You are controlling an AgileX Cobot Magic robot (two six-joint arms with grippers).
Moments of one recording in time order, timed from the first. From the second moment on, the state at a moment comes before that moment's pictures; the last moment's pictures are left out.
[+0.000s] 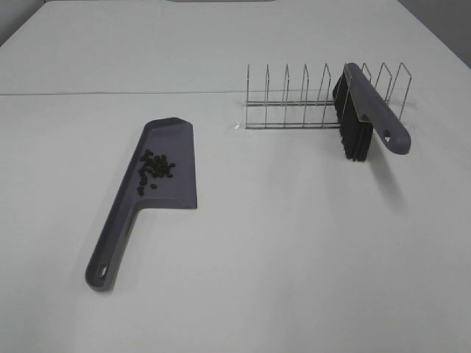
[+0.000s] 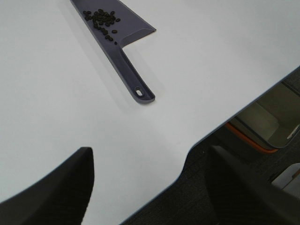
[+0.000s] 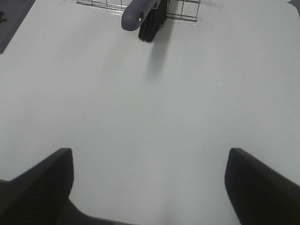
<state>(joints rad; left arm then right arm) -0.40 0.21 -0.51 -0.14 1.06 0.16 0.22 0.08 -0.50 -0.04 1.07 0.02</state>
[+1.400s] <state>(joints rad) -0.06 0.00 -0.51 -0.15 1.05 0.16 0.03 0.00 -0.50 -0.04 1.07 0.02</state>
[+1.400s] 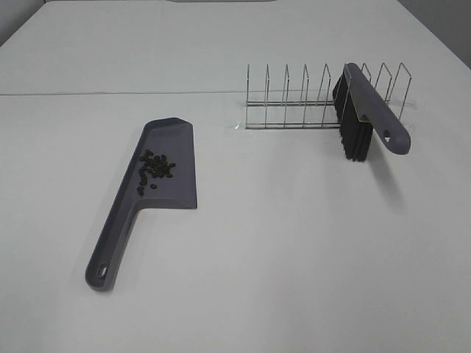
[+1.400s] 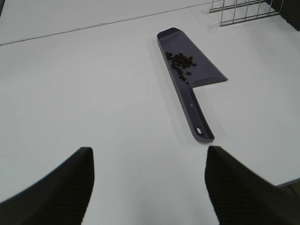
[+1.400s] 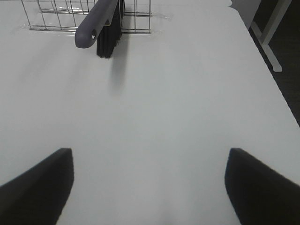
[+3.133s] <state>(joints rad) -0.10 0.00 -0.51 -0.15 1.05 0.16 0.01 -0.01 -0.50 -0.03 1.07 0.02</state>
